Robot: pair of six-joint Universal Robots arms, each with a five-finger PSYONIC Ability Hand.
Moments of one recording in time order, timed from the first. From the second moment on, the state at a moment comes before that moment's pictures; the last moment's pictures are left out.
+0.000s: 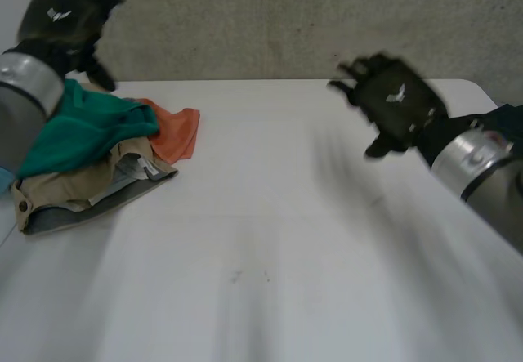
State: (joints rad) left arm 4.57 -1.88 -1.28 3.32 -1.37 3.43; right arm 1.80 -1.33 1.64 -0.37 0.98 2.59; left_hand 0.19 0.20 0.21 0.20 0.05; right_hand 0.20 0.22 0.21 0.23 0.06
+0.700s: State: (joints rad) left arm 4.81 -2.58 -0.84 3.39 -1.30 3.88; right arm 1.79 -1.29 1.76 -0.21 0.98 2.56; left_hand 1.09 1.19 1.17 1.19 0.95; right_hand 0.20 0.22 0.21 0.23 0.06
